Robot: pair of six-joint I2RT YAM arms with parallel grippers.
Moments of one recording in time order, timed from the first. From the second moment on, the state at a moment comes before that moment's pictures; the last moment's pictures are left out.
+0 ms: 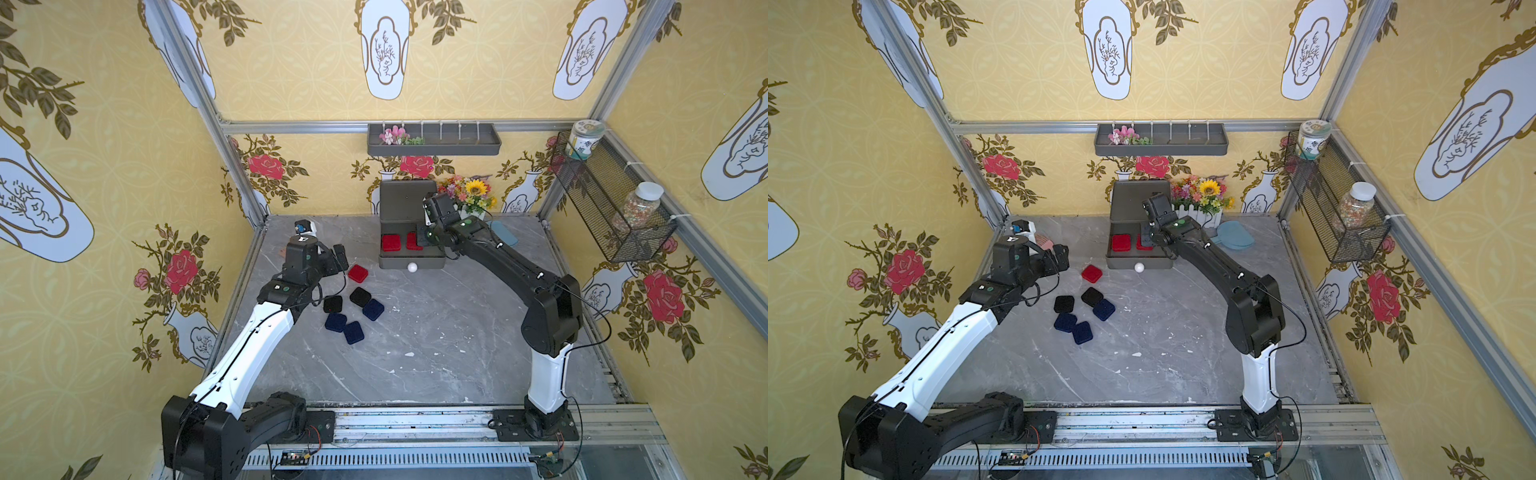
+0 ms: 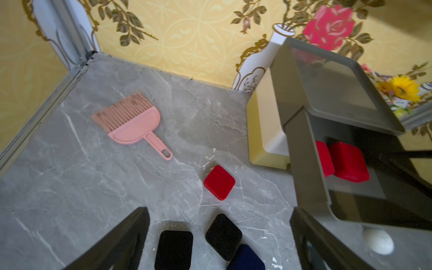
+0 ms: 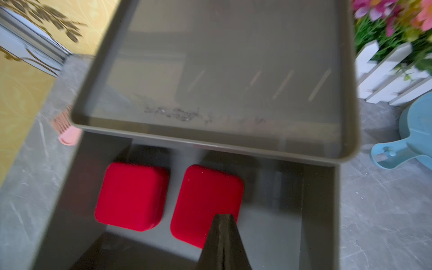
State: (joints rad) left arm -0.25 1.18 1.01 -0.37 -0.13 -0.40; right arm 0.53 1.98 1.85 -0.66 0.12 0.34
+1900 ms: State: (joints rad) left arm -0.18 2.00 1.48 -0.62 0.07 -0.51; right arm 0.57 1.38 1.48 -0.62 -0.02 0.39
